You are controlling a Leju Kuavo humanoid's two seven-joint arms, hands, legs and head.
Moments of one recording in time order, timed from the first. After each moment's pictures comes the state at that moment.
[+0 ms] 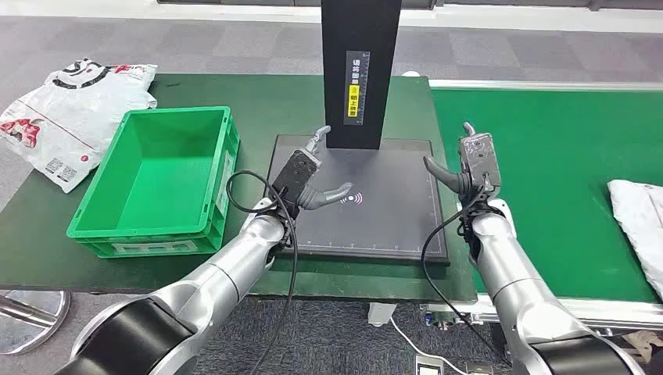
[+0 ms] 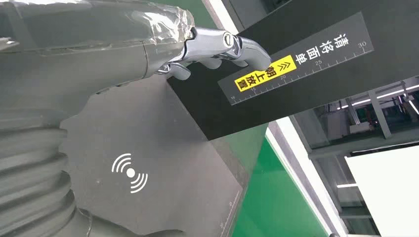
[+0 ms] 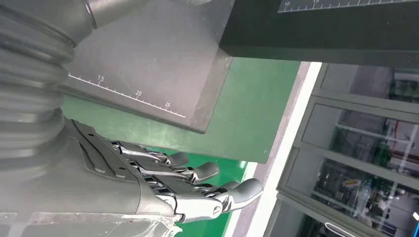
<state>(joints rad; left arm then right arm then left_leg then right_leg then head) -0.87 -0.31 -0.32 -0.33 -0.02 0.19 -0.54 -0.76 0.00 0.28 -0.47 0.05 -0.16 -0.50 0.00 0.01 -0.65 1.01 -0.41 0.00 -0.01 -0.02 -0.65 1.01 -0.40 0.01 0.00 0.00</state>
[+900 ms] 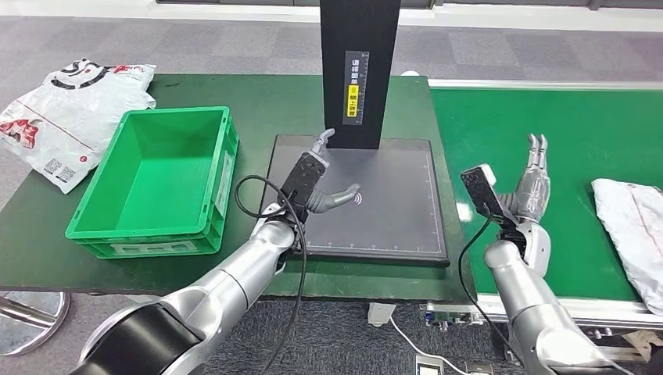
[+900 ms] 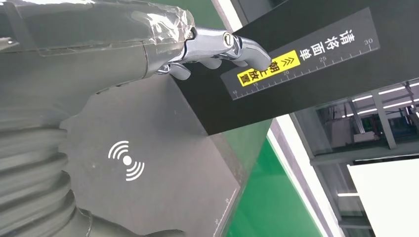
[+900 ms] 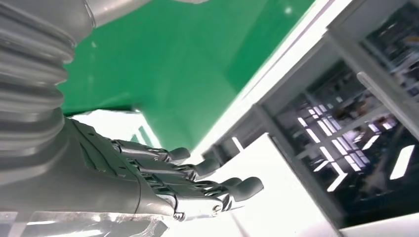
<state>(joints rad) -0.86 -0.35 -0.32 -0.32 0.01 0.26 -0.52 -0.64 -0.08 0.14 -0.52 0.72 -0.70 -0.37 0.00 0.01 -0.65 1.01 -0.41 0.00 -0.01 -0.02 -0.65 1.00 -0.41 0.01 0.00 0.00</state>
